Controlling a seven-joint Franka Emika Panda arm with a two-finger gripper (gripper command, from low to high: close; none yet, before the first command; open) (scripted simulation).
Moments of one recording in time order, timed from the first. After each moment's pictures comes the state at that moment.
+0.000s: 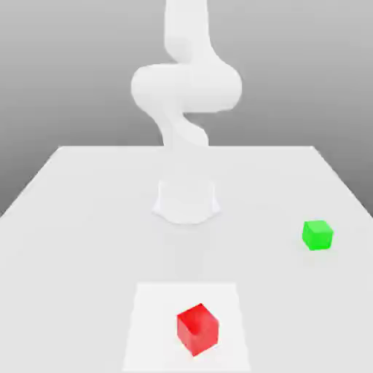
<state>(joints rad) 0.03 -0.71 -0.03 -2.33 0.01 2.34 0.74</state>
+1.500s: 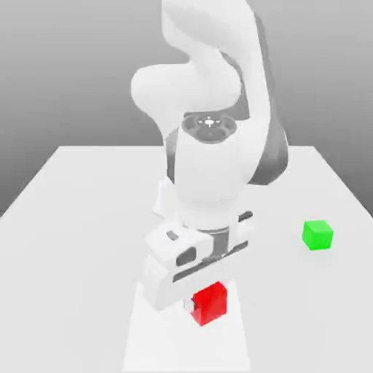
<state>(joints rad) 0.24 0.08 0.00 -2.64 0.05 2.72 0.08</state>
